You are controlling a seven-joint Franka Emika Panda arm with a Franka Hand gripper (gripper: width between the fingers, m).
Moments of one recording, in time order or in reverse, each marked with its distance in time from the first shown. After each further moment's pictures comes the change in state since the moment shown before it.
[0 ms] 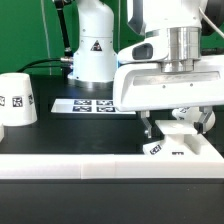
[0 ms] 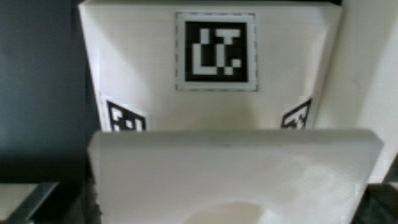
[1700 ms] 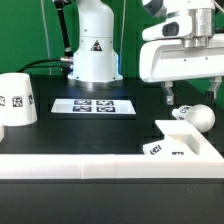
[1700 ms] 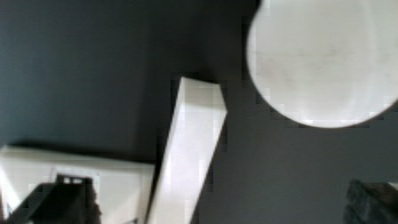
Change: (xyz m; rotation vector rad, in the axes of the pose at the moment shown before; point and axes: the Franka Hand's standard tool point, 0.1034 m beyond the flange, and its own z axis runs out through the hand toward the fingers) arm -0.089 -0.072 -0.049 0.031 -0.049 -0.362
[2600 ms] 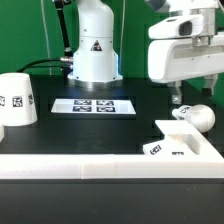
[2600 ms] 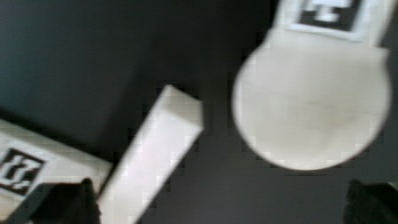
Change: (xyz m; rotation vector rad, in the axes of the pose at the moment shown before) arm -0.011 -0.028 0.002 0.034 -0.042 -0.120
